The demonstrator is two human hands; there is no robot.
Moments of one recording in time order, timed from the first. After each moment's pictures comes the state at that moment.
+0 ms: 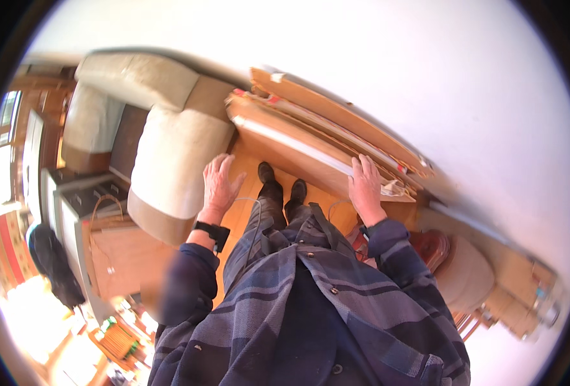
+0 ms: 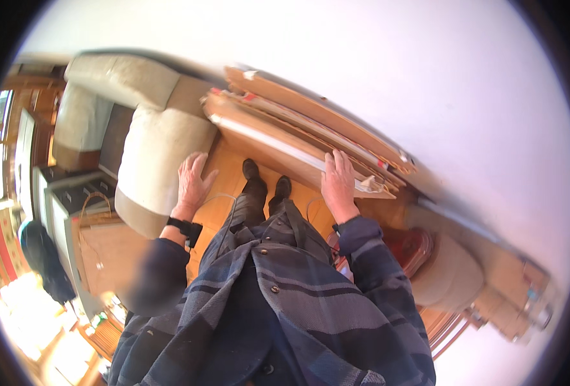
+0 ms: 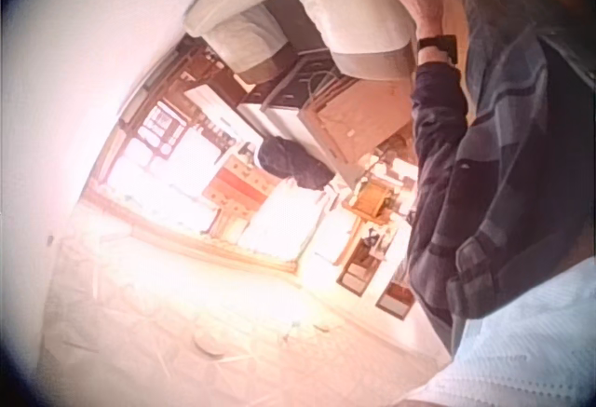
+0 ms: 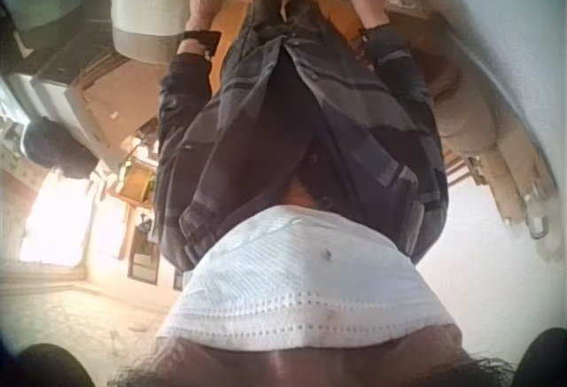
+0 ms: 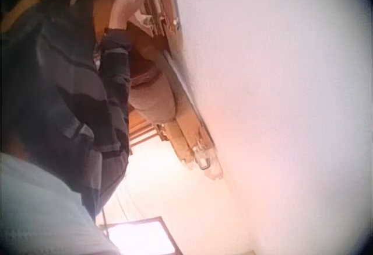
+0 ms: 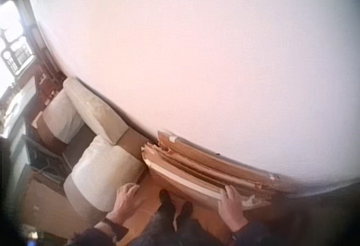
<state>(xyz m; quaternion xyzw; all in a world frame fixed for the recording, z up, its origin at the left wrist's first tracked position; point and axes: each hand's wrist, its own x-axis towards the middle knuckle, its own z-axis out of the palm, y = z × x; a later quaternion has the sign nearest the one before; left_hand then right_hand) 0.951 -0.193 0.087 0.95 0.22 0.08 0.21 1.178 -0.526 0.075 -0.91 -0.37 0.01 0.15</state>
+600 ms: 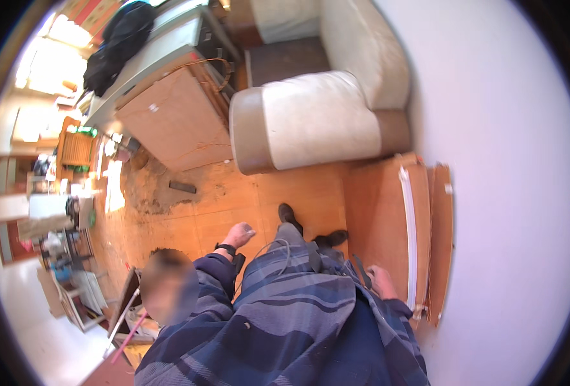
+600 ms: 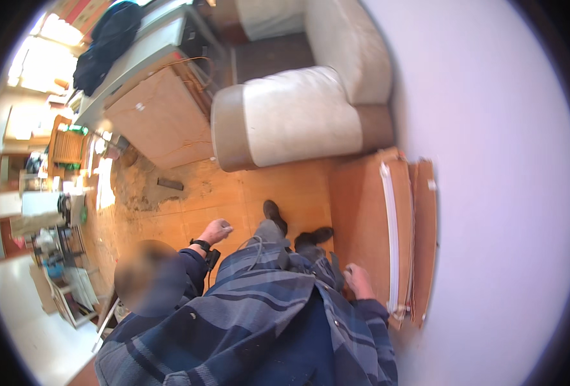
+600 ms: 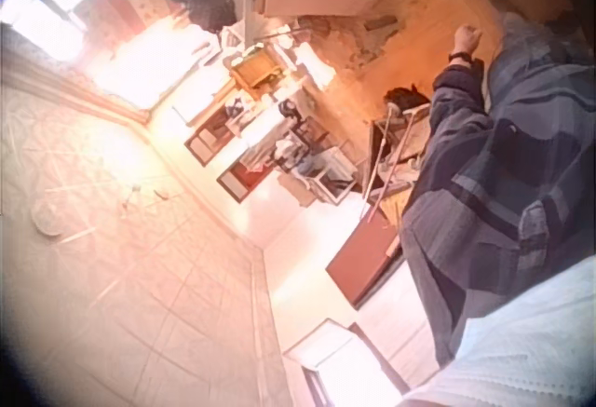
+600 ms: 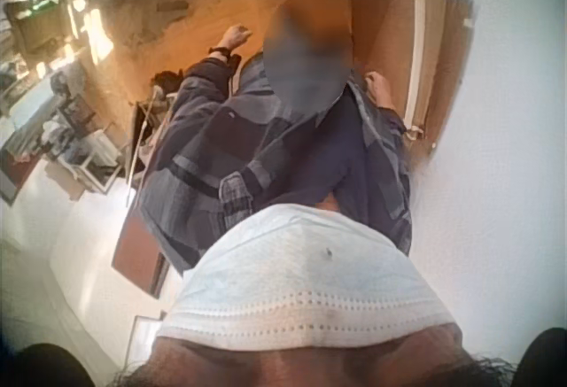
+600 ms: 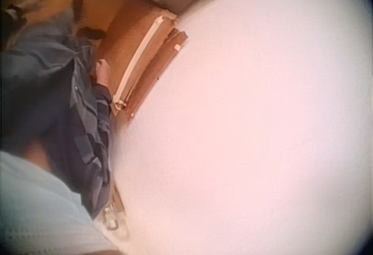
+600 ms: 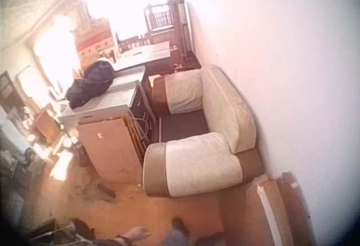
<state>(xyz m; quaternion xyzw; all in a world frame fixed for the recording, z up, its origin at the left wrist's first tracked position) 0.553 -0.344 -0.028 0.56 0.69 -0.02 0.46 1.109 -0.479 0.023 -0.71 -0.52 0.48 0.02</state>
